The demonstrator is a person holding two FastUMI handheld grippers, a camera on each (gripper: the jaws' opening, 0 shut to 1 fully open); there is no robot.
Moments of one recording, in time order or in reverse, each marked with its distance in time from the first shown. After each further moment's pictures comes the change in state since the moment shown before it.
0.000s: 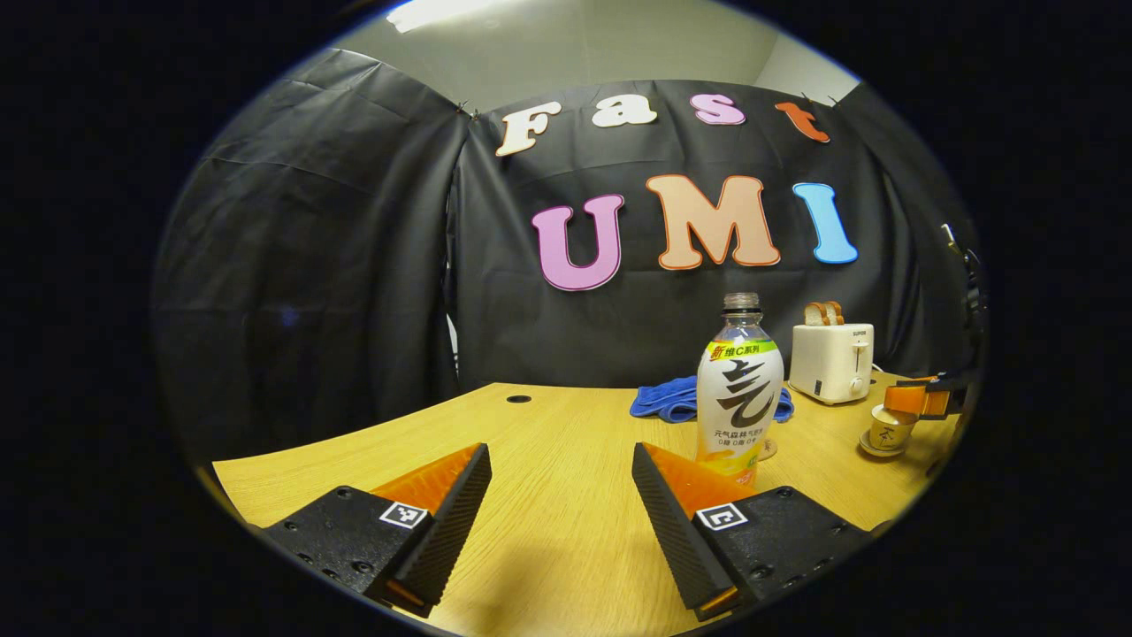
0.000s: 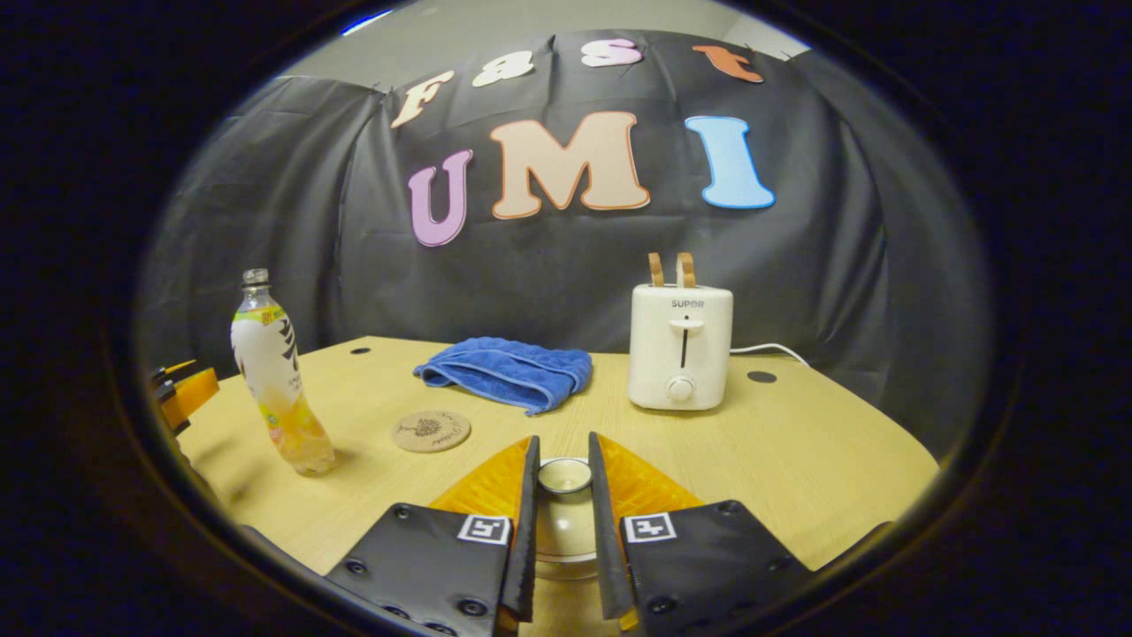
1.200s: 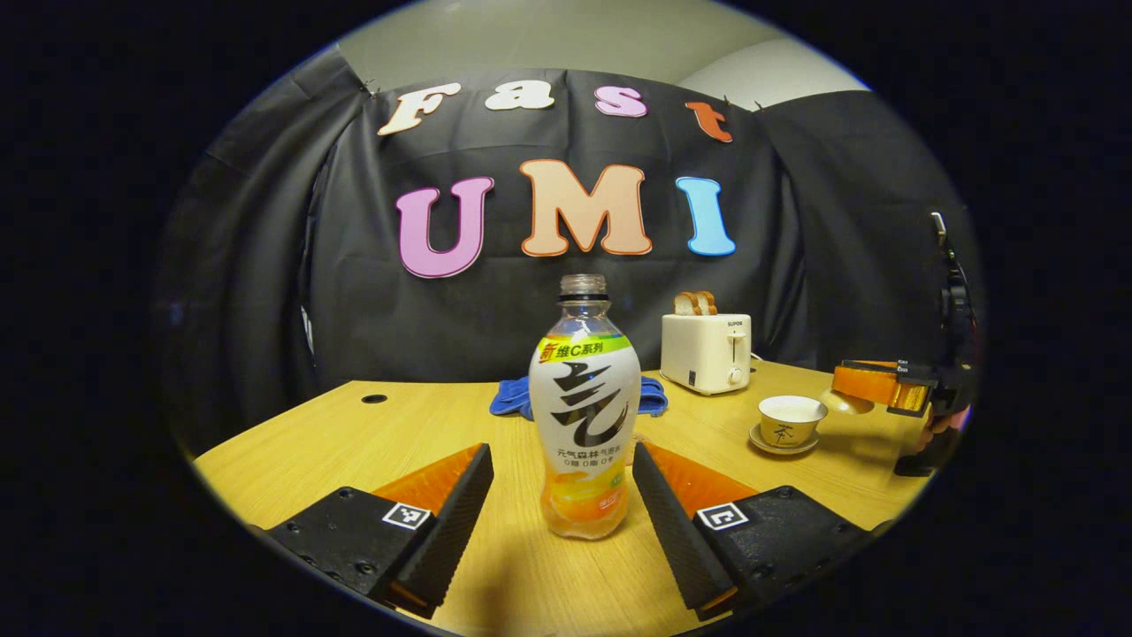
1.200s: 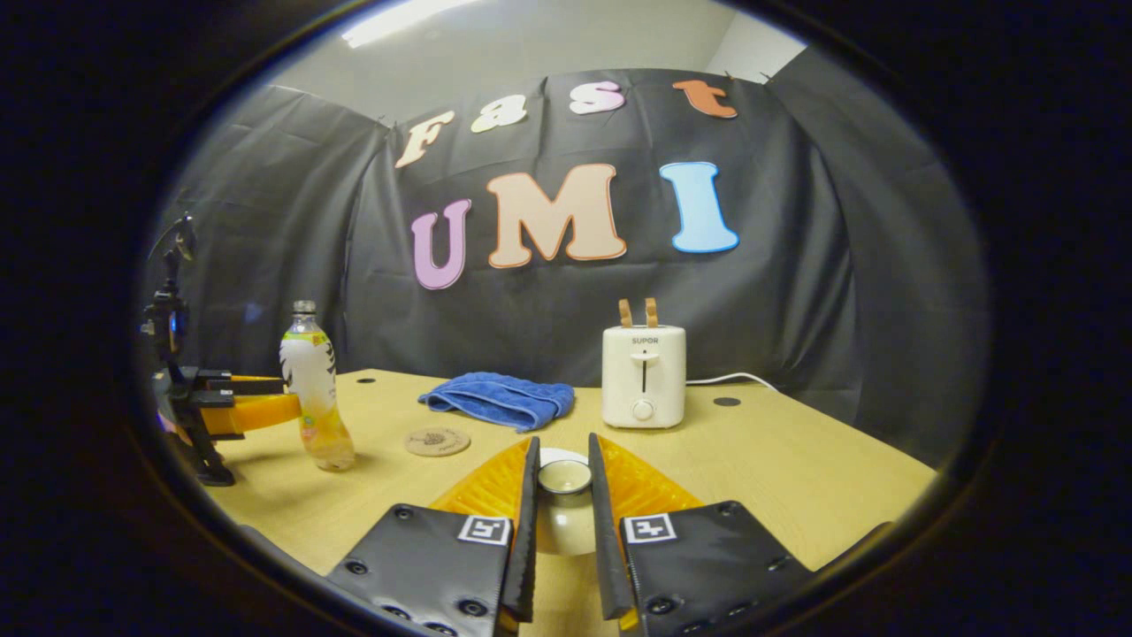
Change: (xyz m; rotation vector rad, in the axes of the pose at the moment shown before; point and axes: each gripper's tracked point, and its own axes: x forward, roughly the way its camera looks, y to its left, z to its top) left arm 0.026 -0.114 -0.008 0.001 0.051 -0.466; right arm -0.072 -0.027 0.012 0.013 -0.154 -0.031
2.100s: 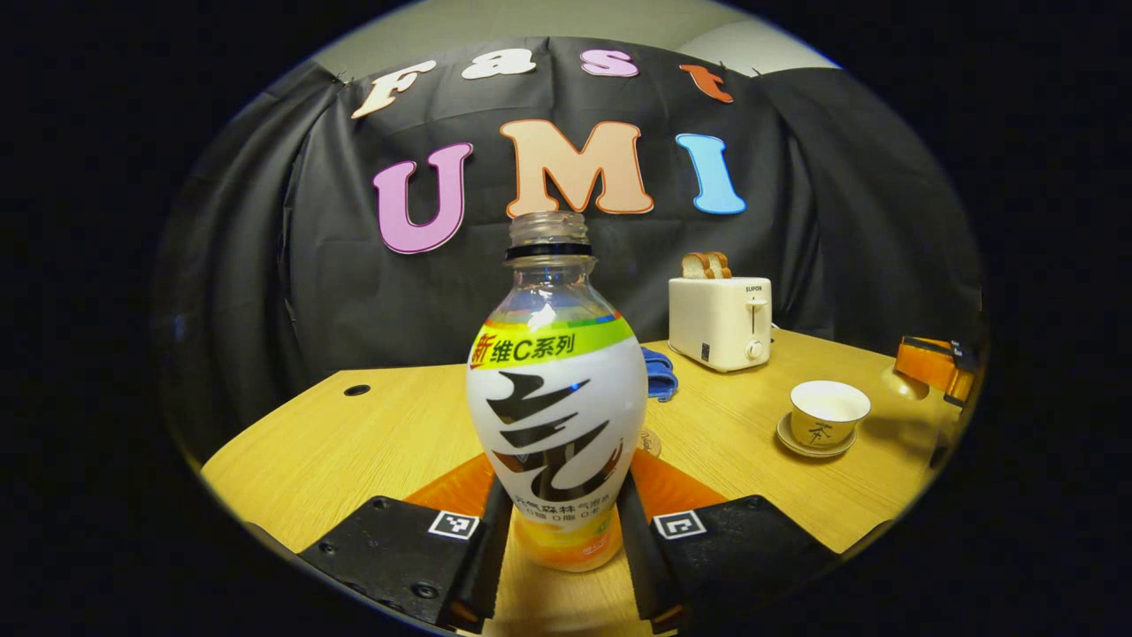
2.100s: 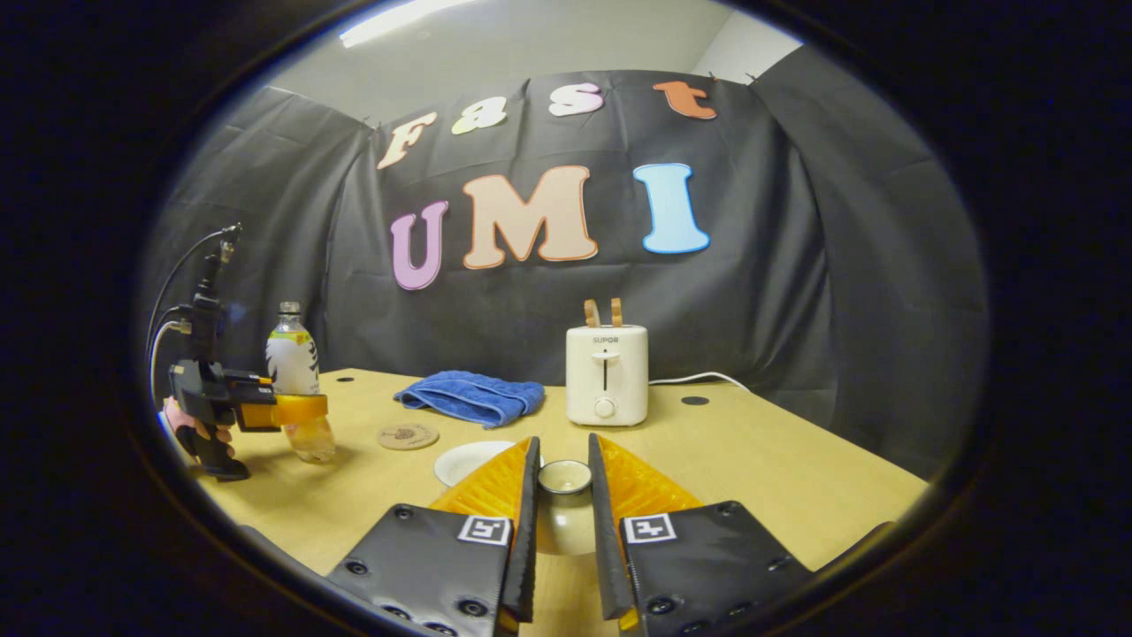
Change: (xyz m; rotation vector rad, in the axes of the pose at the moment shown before) left arm 0.053 -0.015 -0.017 0.079 0.120 0.042; right arm -0.011 -0.040 0.002 0.000 0.001 -0.062
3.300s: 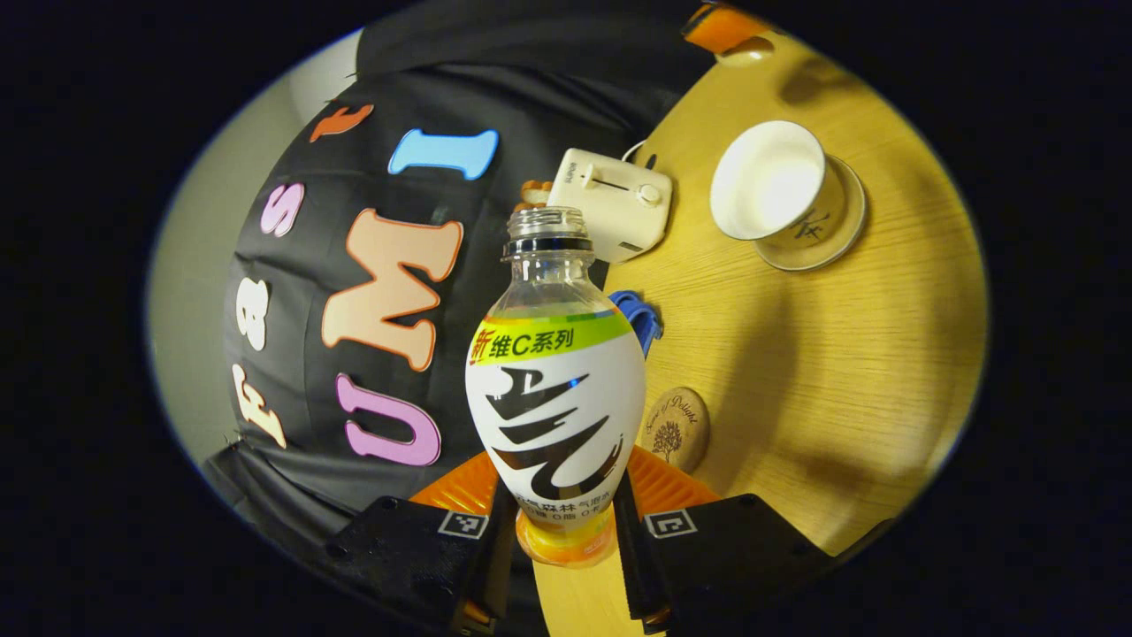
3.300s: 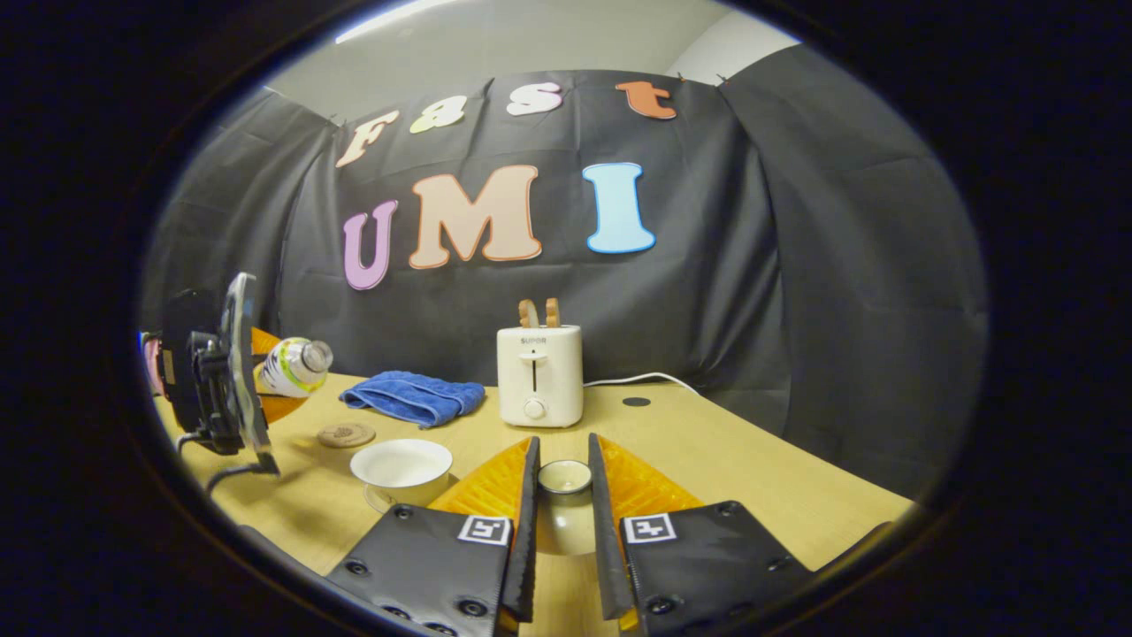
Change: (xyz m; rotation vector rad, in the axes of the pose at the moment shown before) left arm 0.046 -0.056 0.024 1.224 0.092 0.033; right arm 0.004 -0.066 0.001 -0.001 -0.004 -0.133
